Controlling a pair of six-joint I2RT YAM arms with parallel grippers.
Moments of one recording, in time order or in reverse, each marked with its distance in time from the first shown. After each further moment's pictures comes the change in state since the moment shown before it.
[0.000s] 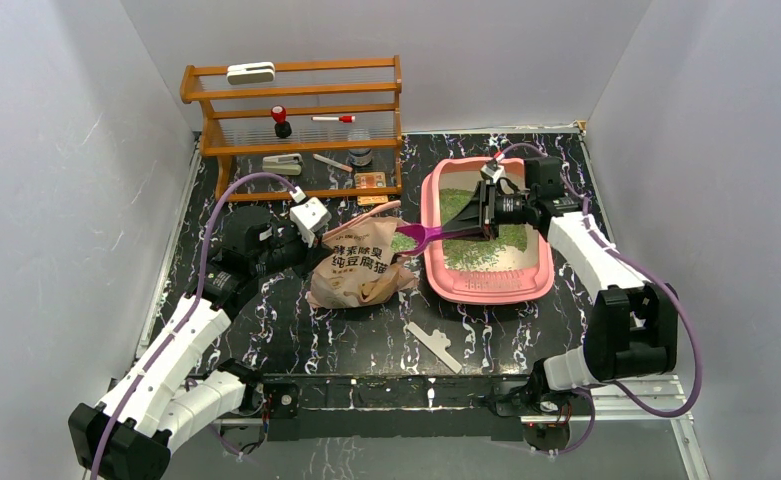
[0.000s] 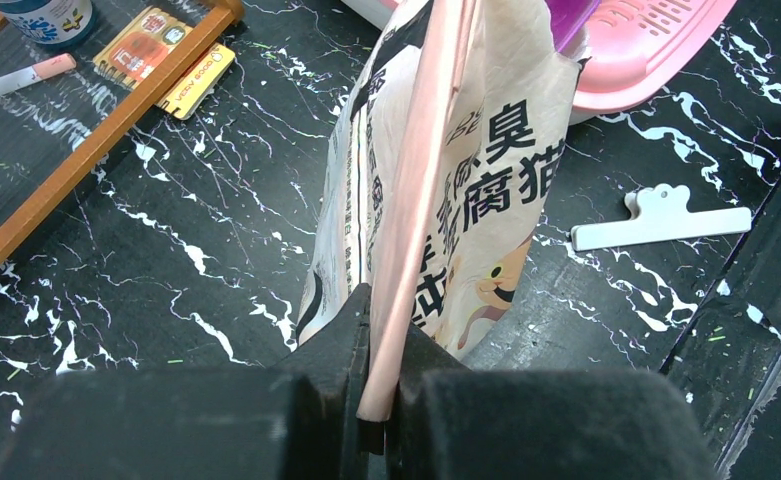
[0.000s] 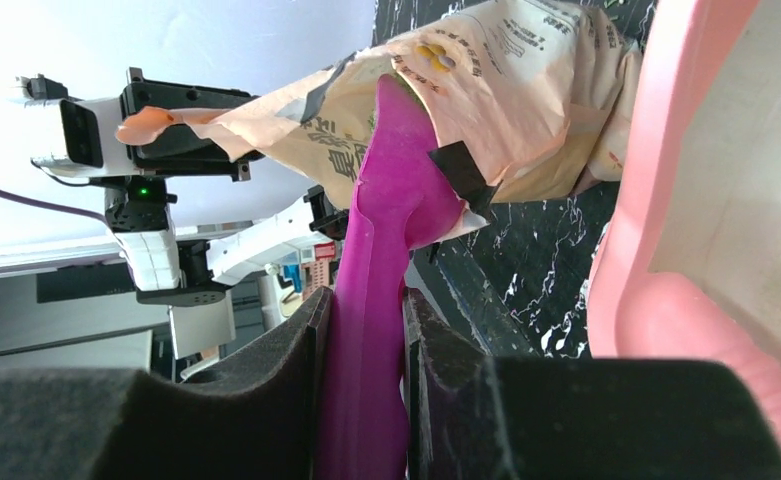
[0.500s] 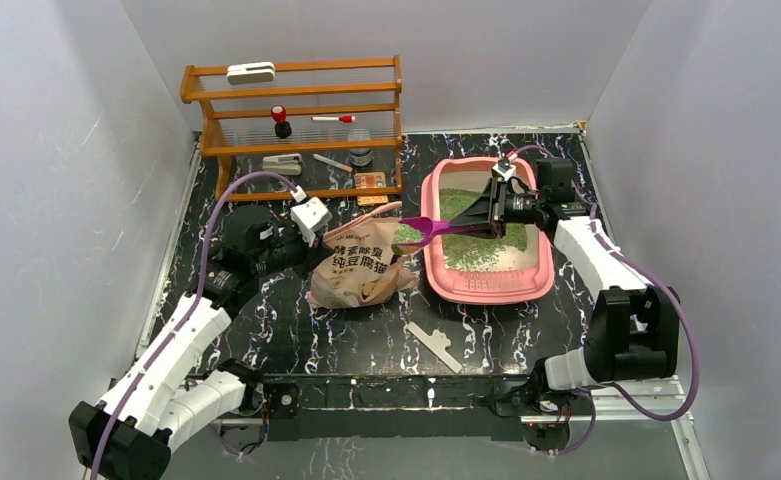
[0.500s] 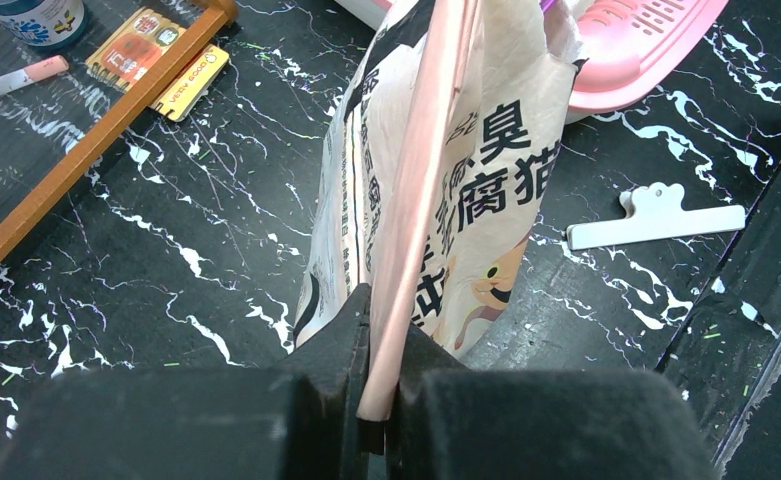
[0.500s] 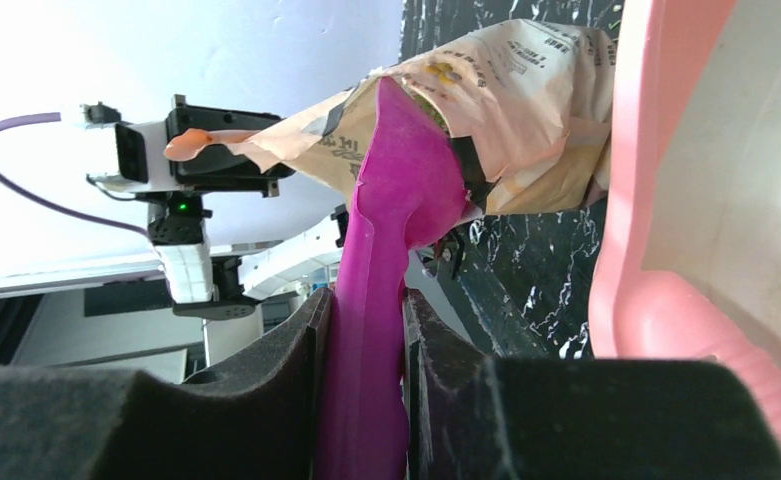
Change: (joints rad) left arm 0.000 0.008 0.006 -0.003 0.013 0.001; right arm -0.047 -0.022 -0.069 0.121 -0.035 0.120
